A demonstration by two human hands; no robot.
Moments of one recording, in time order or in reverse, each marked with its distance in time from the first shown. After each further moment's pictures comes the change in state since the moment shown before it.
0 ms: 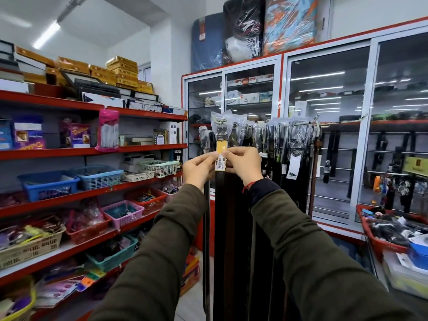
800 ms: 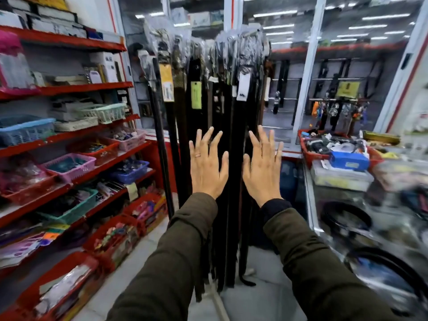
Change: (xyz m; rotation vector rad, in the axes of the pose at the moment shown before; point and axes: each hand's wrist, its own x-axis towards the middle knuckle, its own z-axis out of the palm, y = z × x) left_hand -0.140 -0.163 0.029 1.054 -0.211 0.707; right_hand -0.164 0.136 -0.153 -1.154 0.288 -0.320
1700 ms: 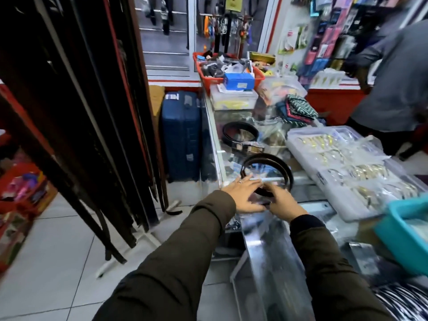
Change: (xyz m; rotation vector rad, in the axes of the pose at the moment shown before) left_hand -0.217 0.203 0.170 -0.397 -1.375 0.594; right_hand -0.263 0.225 -0.145 -0.147 -0.825 0.829
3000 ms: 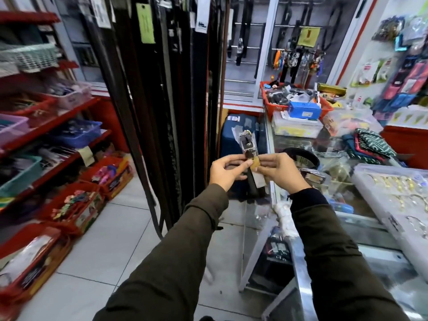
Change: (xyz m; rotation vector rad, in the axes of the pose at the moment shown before) left_hand -0.138 -0.064 -0.090 -1.224 1.074 -0.289; right_hand 0.015 -0.203 -0.038 0.609 0.000 -0.459
